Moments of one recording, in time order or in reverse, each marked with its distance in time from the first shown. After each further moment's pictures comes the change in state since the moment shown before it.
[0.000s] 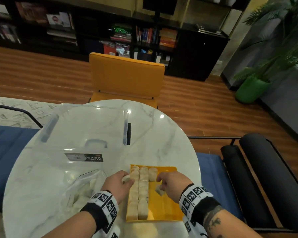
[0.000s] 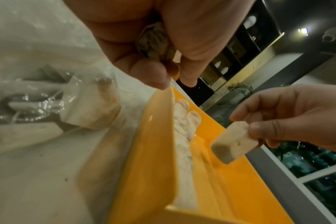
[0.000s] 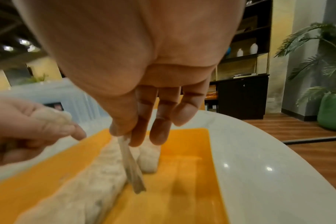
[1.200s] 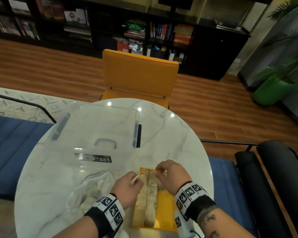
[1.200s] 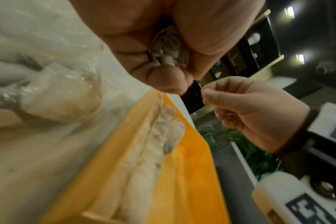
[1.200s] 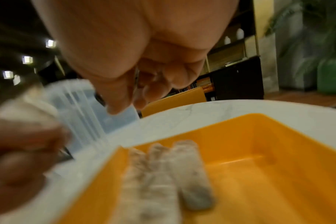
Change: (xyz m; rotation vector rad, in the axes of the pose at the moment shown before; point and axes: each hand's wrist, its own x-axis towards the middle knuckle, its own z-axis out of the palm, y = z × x) left_hand -0.002 0.009 -0.004 -0.320 -0.114 -0.025; right_hand 0.047 -0.022 -0.002 0.173 0.269 -0.104
